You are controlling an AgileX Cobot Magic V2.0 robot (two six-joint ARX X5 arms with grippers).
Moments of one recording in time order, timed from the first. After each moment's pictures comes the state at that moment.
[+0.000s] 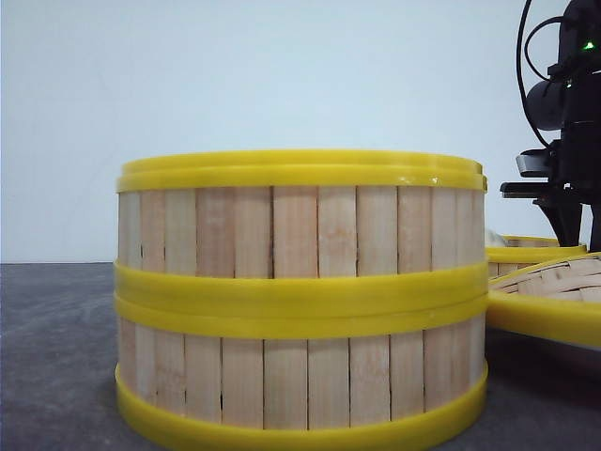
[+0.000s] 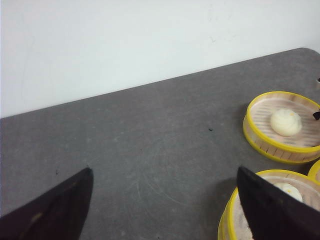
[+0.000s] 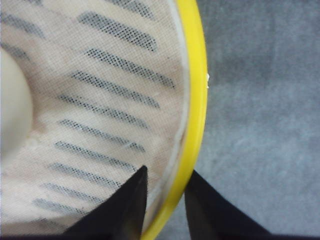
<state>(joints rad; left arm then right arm) -0.52 1.02 1.80 -1.17 -0.21 -0.03 -0.02 2.04 1.69 -1.02 -0.03 0.19</state>
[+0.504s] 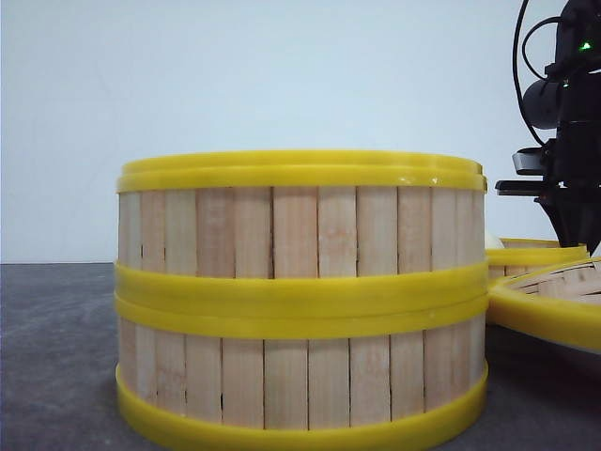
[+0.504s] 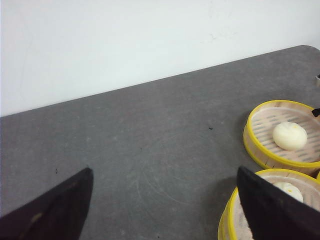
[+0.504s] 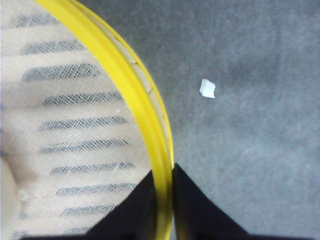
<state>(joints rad) -0.52 1.03 1.80 -1.17 -0.21 -0.03 -0.02 2.06 1.73 -1.03 -0.05 0.19</state>
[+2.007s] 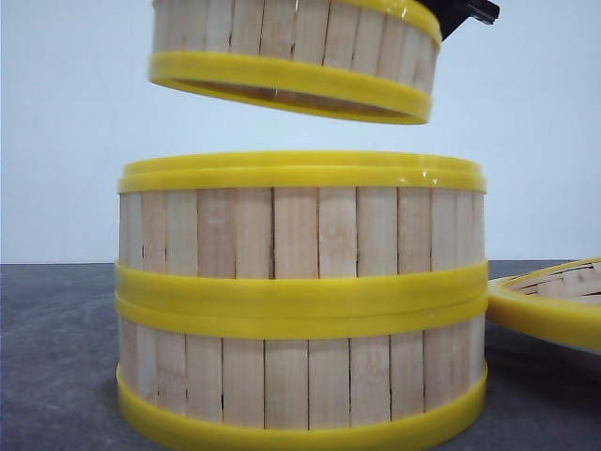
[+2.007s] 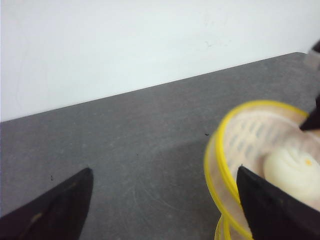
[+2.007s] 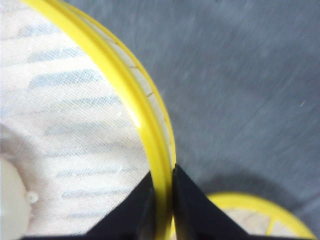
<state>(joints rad) -0.52 1.03 1.80 -1.14 -0.20 -0.03 0.45 1.80 1.98 -1.35 -0.18 0.06</state>
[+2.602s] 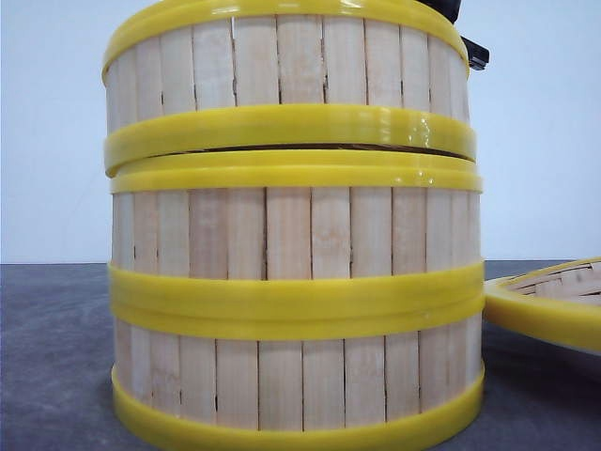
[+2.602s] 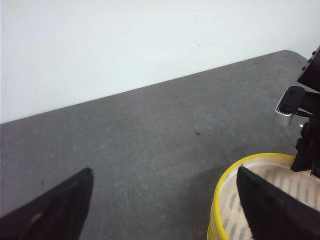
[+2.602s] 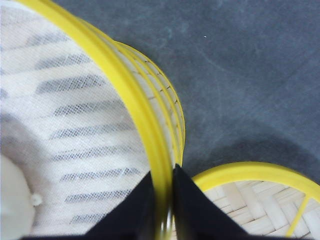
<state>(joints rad) -0.56 1.03 1.80 -1.15 -0.20 -0.03 0.56 1.80 1.82 -1.35 -0.14 0.05</state>
